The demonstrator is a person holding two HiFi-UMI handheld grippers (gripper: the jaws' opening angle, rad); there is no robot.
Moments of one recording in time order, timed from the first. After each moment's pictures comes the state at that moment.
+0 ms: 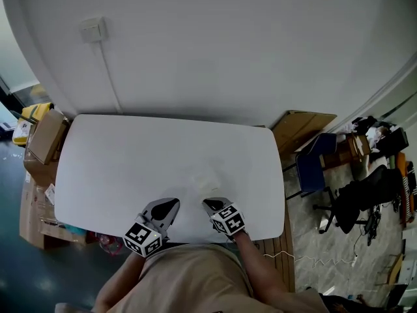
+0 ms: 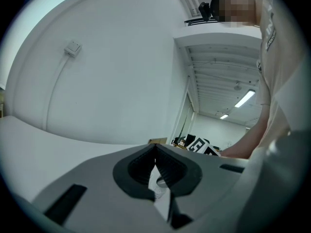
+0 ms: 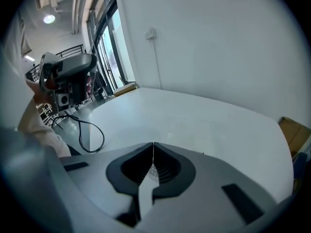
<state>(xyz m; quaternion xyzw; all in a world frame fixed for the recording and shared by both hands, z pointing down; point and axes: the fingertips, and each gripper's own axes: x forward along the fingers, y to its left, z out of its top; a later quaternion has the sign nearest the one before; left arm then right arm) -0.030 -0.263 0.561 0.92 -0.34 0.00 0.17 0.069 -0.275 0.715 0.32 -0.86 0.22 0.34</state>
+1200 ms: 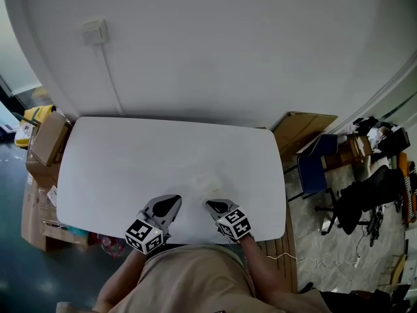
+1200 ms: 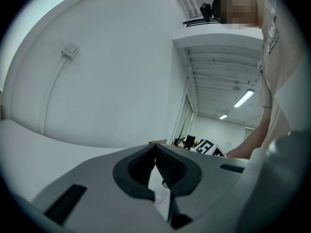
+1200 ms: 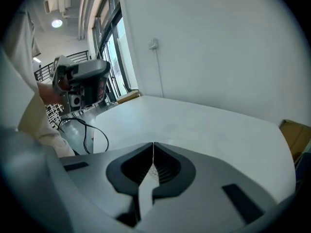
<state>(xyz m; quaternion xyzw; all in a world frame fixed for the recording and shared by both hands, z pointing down) -0.030 -0.274 0.552 0.93 -0.34 -0.01 0.16 0.071 -0.271 0.695 0.32 -0.88 0.20 0.29</state>
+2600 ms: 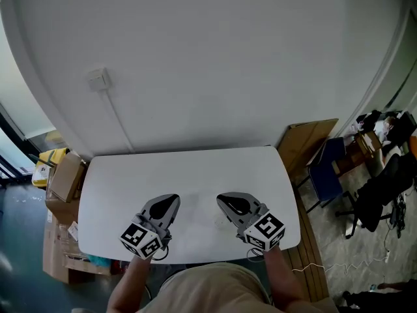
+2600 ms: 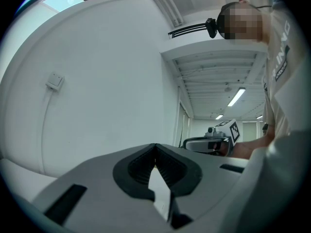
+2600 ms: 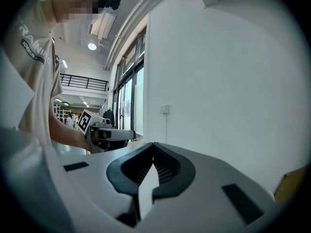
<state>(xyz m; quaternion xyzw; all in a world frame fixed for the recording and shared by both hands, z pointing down) -0.061 -0.309 0.441 0.94 -0.33 -0.05 0.08 0.047 -0.293 0.441 0.33 -0.94 0.02 0.06</state>
